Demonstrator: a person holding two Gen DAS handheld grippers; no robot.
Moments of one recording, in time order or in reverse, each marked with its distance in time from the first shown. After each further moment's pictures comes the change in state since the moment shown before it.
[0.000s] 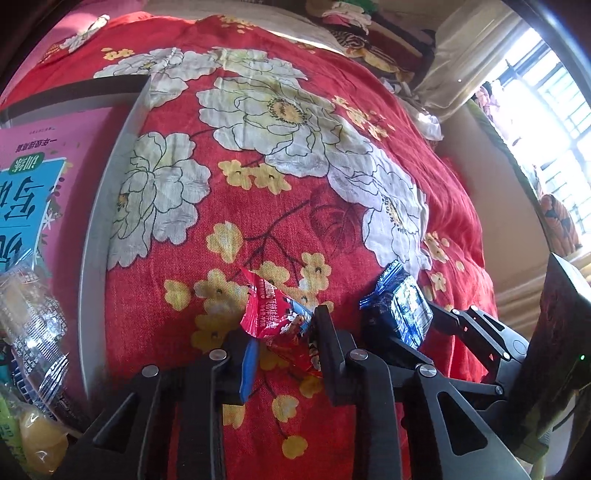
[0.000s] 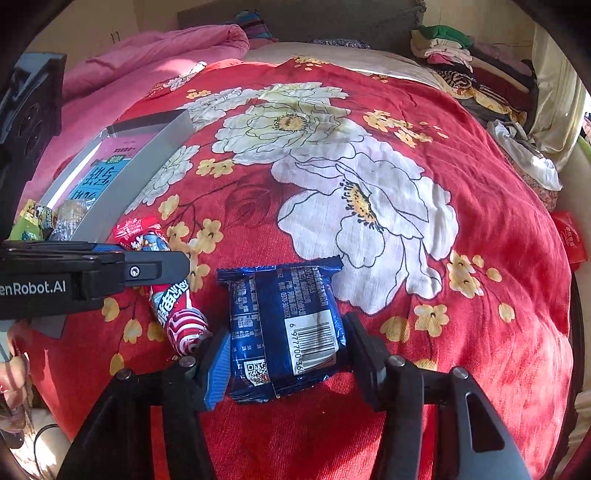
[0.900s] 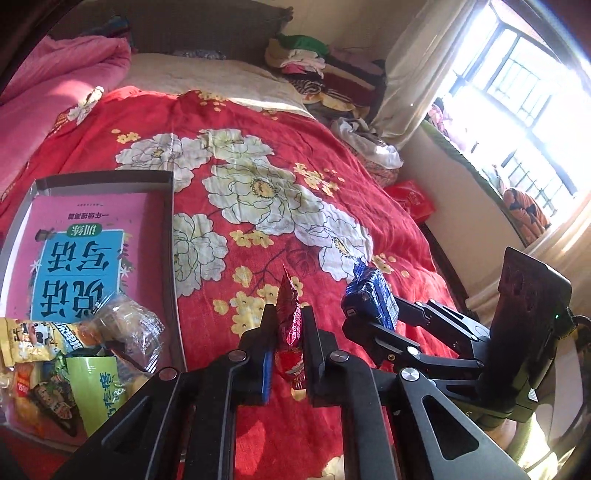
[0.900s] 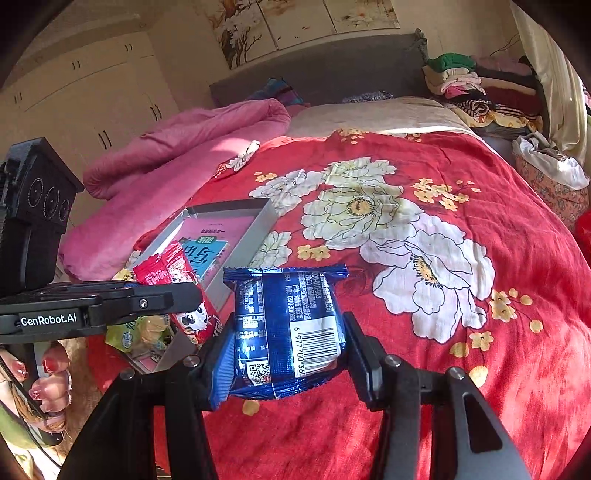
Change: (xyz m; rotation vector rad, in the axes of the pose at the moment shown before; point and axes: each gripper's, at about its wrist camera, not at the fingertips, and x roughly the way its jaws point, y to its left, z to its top) left arm -0.118 0.006 -0.020 0.138 -0.193 -0.066; right arm -0.071 0.041 0.001 0.051 -0.280 0.235
